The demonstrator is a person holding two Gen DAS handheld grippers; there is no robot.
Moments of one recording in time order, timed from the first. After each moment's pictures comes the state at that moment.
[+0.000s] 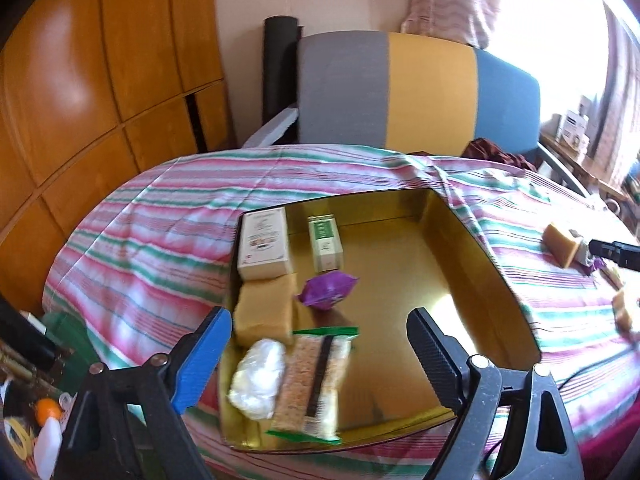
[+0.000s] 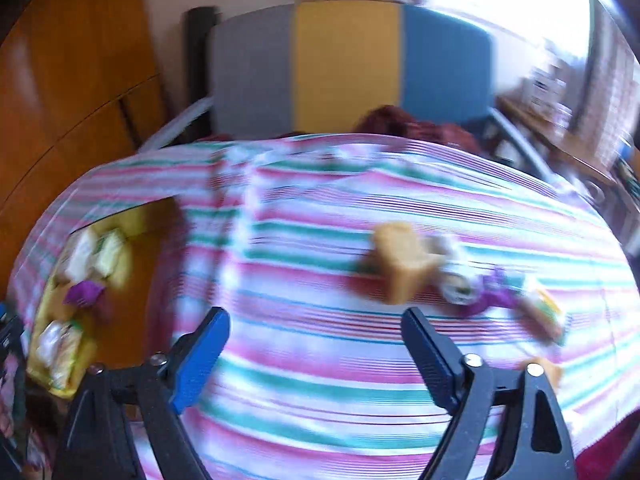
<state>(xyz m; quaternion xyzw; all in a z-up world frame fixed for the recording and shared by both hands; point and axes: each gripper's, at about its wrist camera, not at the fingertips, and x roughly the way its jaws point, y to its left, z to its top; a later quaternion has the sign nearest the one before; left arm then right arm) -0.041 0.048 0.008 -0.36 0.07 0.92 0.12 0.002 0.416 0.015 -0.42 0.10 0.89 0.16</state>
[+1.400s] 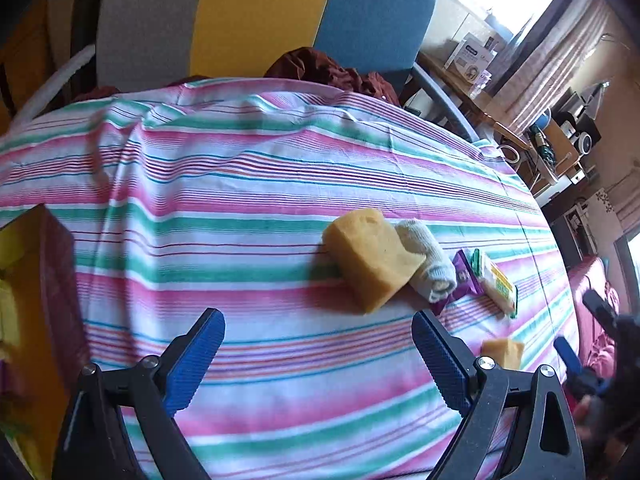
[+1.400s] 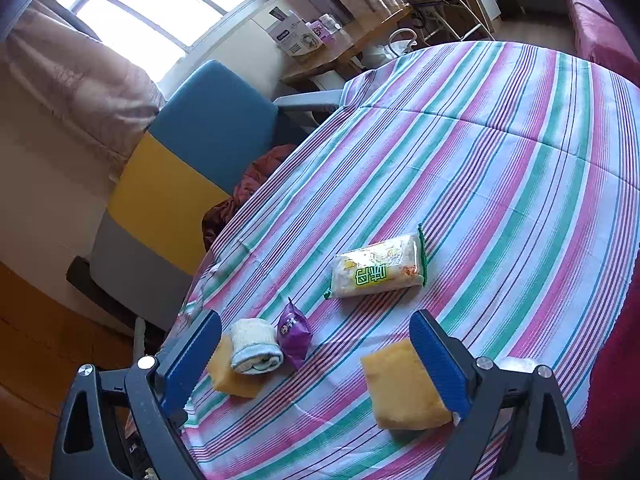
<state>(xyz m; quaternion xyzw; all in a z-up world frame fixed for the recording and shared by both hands) -0.116 0.389 -0.030 -0.53 0.03 0.78 0.33 0.139 0.609 -0.009 -0.22 0.48 0.79 0.30</state>
